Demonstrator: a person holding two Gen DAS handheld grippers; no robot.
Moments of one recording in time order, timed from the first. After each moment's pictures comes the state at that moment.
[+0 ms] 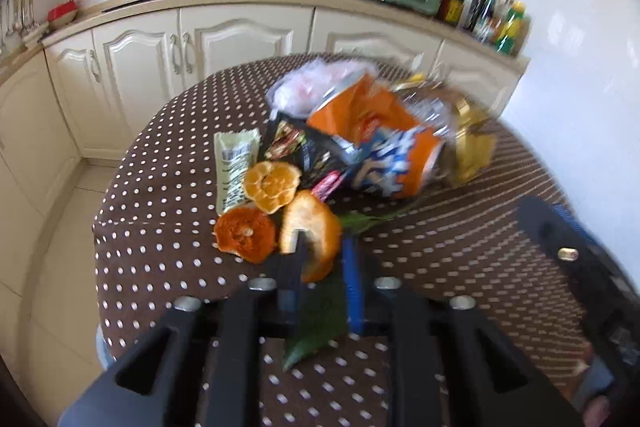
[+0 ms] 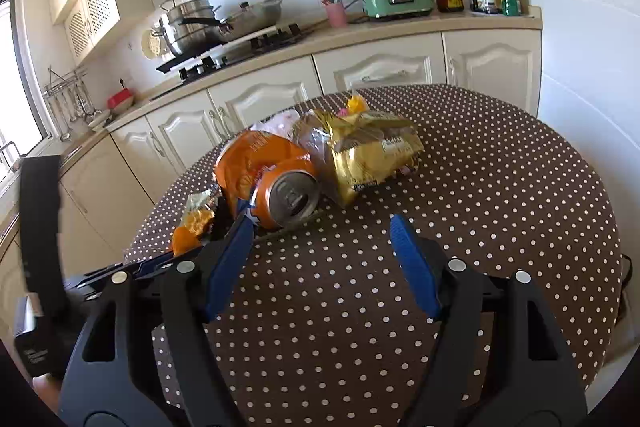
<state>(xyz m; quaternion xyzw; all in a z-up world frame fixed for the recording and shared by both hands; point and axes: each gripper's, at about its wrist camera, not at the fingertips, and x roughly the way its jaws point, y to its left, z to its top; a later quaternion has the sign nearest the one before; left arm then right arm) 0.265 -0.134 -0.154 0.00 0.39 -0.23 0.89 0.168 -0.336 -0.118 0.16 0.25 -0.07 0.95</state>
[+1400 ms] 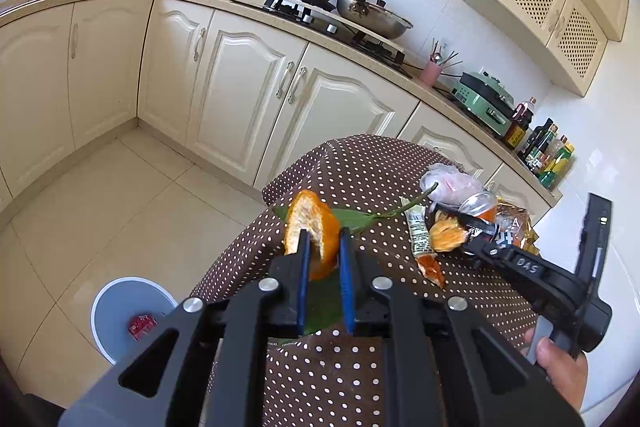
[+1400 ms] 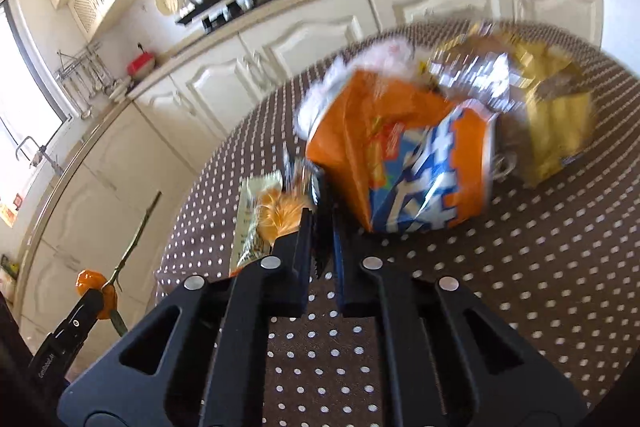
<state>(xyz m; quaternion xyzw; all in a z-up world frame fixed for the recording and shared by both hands) 0.254 0.038 -0.153 -0.18 0.32 -0.11 0.92 0.278 -0.275 -0.143 0.20 0.34 0.00 0.92</state>
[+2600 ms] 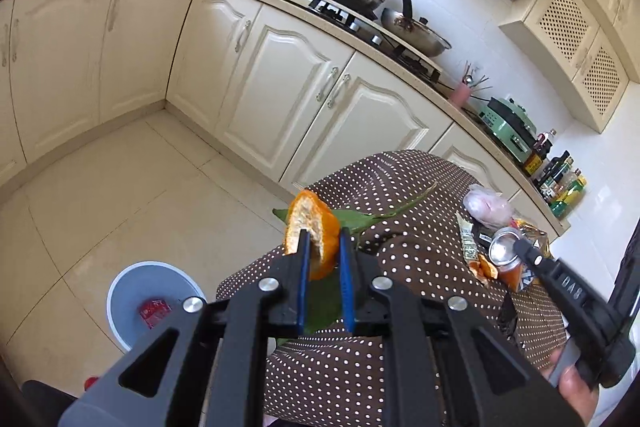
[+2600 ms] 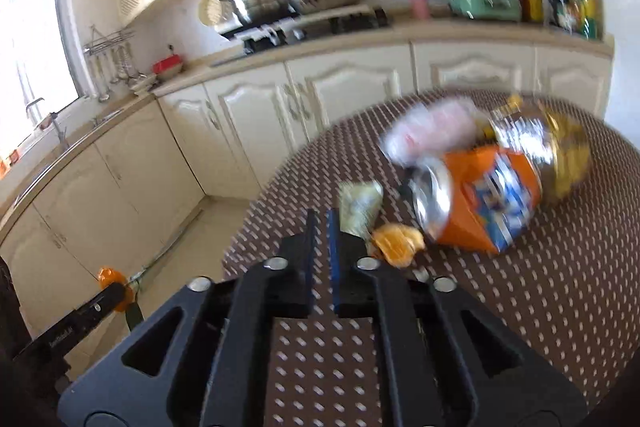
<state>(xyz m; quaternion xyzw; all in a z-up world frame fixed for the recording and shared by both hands) 0.248 0.115 -0.176 -0.23 0.33 -0.08 0.91 0.246 -0.191 -0.118 0.12 0.29 0.00 0.95</state>
